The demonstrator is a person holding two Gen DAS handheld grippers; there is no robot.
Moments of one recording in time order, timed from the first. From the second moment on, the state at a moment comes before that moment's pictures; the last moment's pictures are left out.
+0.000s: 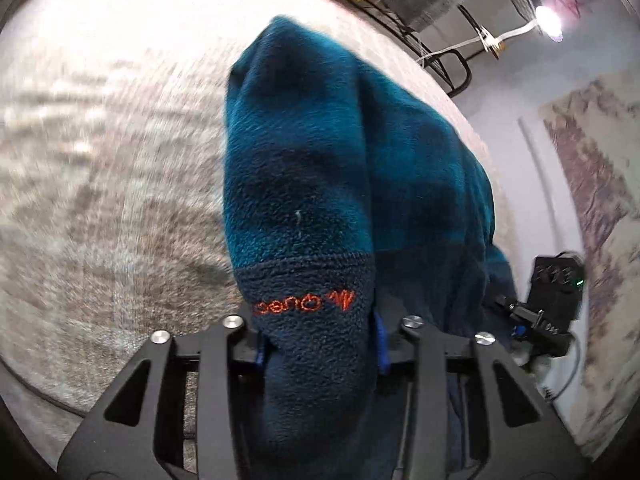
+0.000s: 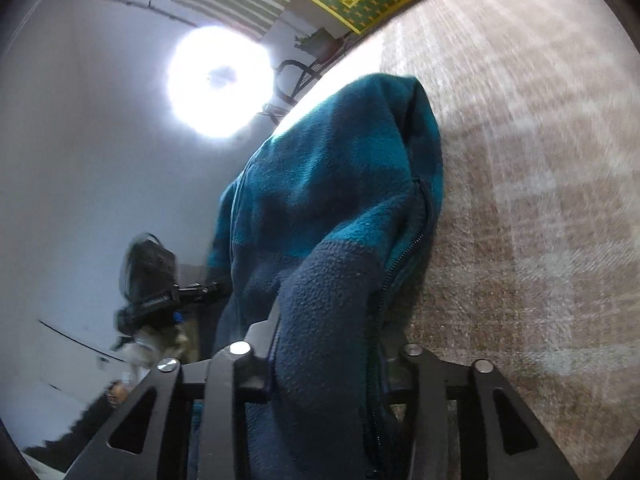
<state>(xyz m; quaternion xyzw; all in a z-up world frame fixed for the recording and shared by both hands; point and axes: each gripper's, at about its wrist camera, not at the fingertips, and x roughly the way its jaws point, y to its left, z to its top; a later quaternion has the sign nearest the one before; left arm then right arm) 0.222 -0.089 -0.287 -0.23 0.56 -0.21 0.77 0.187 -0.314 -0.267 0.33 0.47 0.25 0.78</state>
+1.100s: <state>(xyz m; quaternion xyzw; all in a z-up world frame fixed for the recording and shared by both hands) 0.326 -0.328 -0.170 -0.18 0.45 -0.35 0.80 0.219 -0.479 -0.112 0.15 0.36 0.12 0.91</state>
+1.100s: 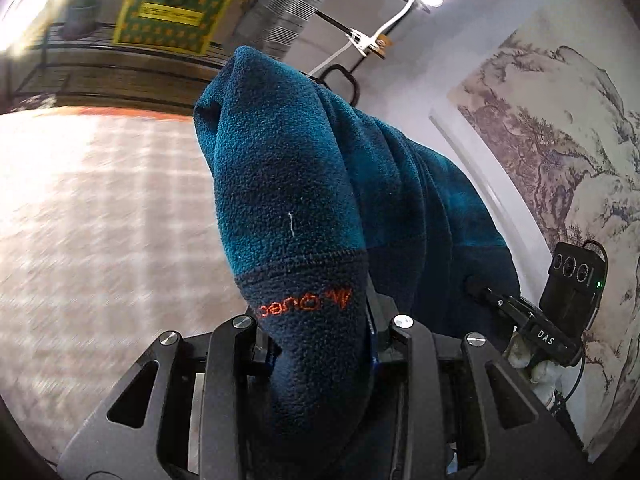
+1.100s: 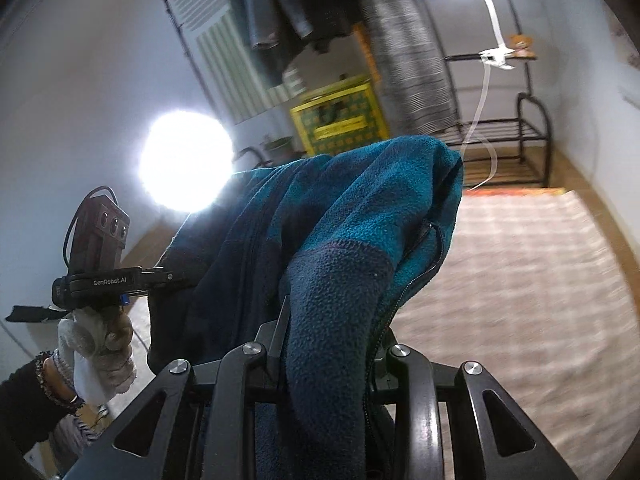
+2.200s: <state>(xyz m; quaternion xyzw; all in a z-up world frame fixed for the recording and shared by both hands) 0.520 -0.548 -0.298 -0.15 0.52 -0.31 0.78 0.384 -0.706 -0.219 0.13 0.42 -0.05 0.89</state>
